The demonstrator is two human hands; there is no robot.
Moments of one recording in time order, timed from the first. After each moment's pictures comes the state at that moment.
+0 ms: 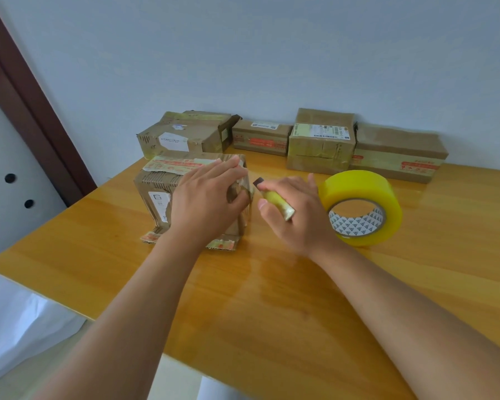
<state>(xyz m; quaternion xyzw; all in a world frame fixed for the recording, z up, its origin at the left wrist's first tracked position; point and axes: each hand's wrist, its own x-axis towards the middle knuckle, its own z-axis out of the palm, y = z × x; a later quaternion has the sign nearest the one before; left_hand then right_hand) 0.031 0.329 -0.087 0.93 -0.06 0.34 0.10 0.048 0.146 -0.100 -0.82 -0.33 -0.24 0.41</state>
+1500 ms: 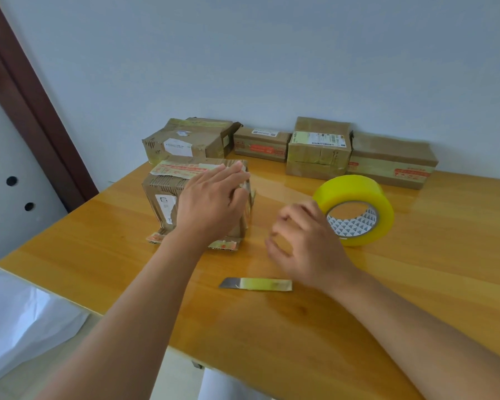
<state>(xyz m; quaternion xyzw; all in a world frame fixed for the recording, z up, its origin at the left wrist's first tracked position) 0.022 0.320 -0.076 0.94 -0.04 0.30 0.15 0.018 0.120 -0.115 -0.84 -0.40 -0.32 0.21</state>
